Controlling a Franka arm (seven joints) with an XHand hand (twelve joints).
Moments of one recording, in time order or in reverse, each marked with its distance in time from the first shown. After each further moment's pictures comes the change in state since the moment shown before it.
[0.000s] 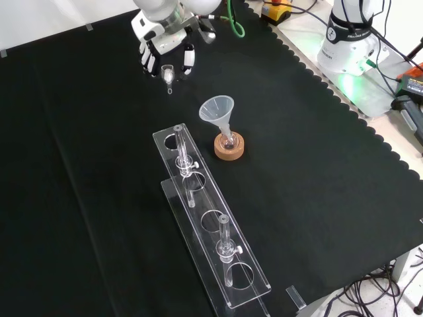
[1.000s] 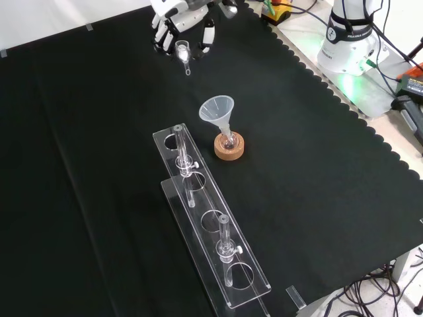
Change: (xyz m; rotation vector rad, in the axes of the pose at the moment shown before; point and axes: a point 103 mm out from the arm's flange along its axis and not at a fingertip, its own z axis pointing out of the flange) arm 0.032 -0.073 -0.080 -0.020 -0.172 -0.013
